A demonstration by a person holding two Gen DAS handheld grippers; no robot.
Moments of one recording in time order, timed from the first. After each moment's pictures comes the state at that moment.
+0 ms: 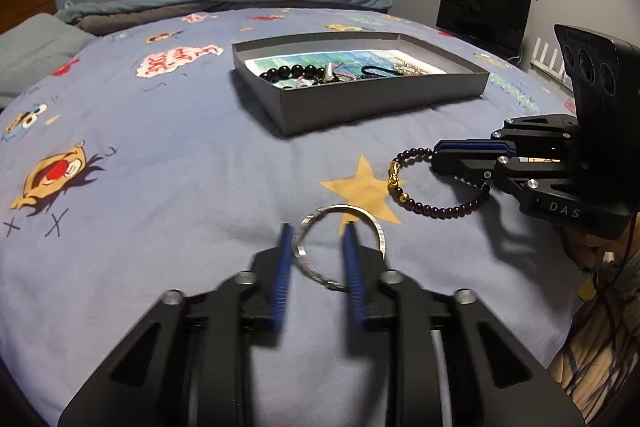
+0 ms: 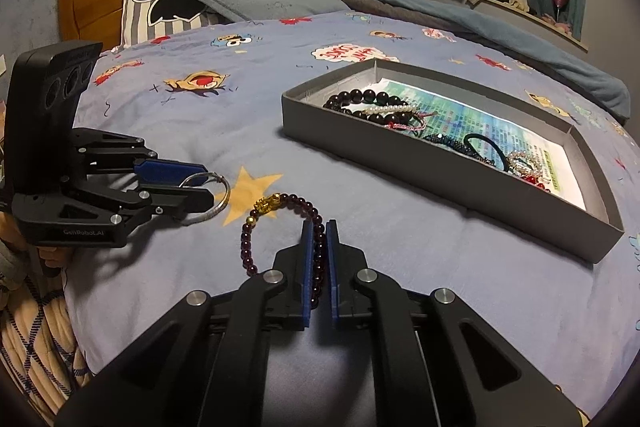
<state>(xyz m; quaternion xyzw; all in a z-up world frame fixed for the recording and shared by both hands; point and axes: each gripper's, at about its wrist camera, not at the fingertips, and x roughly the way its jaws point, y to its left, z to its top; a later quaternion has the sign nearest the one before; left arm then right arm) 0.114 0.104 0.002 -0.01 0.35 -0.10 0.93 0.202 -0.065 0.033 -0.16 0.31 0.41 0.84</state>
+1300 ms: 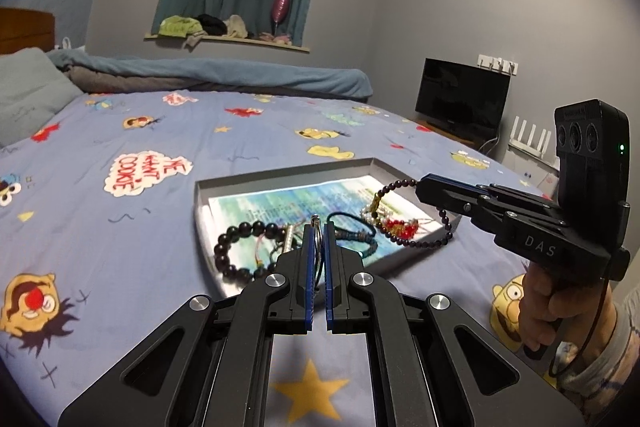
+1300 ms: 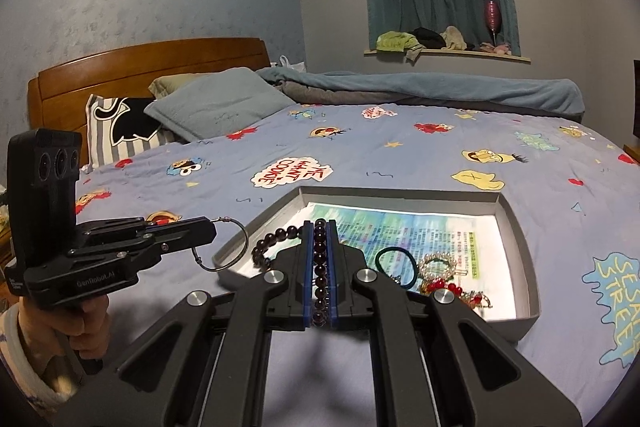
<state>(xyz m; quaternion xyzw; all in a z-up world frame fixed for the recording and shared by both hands) 0.169 0.083 0.079 -0.06 0.21 -0.13 0.97 0.248 -0.108 0.107 -0.02 0.20 0.36 0.91</state>
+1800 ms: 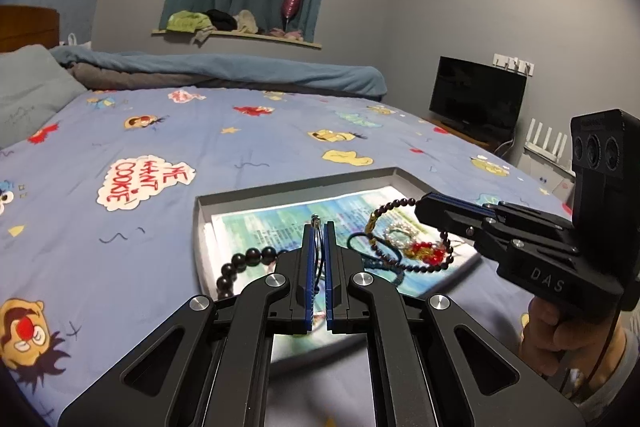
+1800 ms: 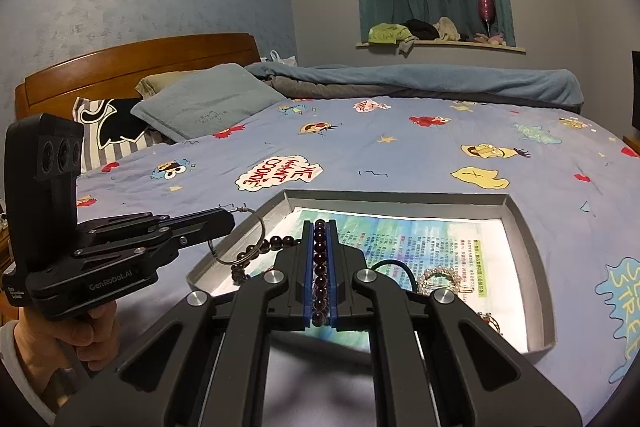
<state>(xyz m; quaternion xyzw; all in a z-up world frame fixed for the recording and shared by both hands) 0.218 0.085 0.078 -0.06 0.22 -0.11 0.97 0.280 -0.091 0.100 -0.02 0.22 0.35 0.91</state>
